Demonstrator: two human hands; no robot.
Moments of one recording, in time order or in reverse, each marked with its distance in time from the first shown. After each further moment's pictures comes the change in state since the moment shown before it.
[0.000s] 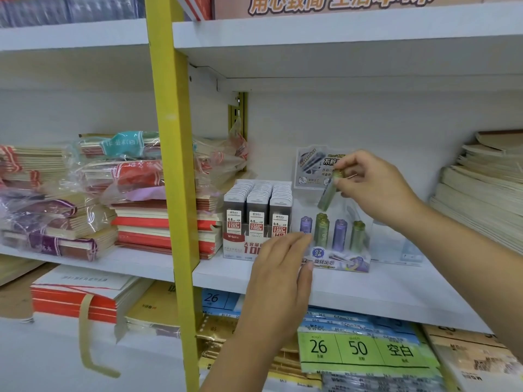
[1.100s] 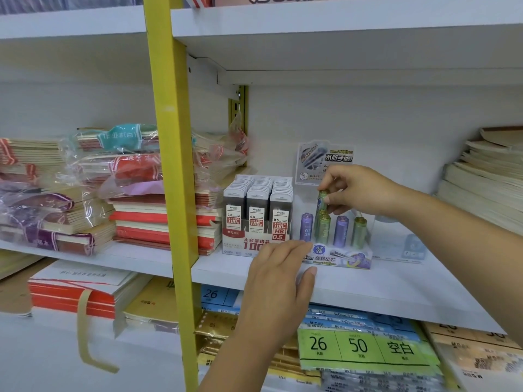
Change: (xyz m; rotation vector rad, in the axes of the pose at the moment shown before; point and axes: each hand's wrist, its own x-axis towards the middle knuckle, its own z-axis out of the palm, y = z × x) left_hand -0.004 -0.004 0.006 0.064 -0.033 -0.032; right_hand 0.021 0.016 0.009 -0.071 -0.379 0.097
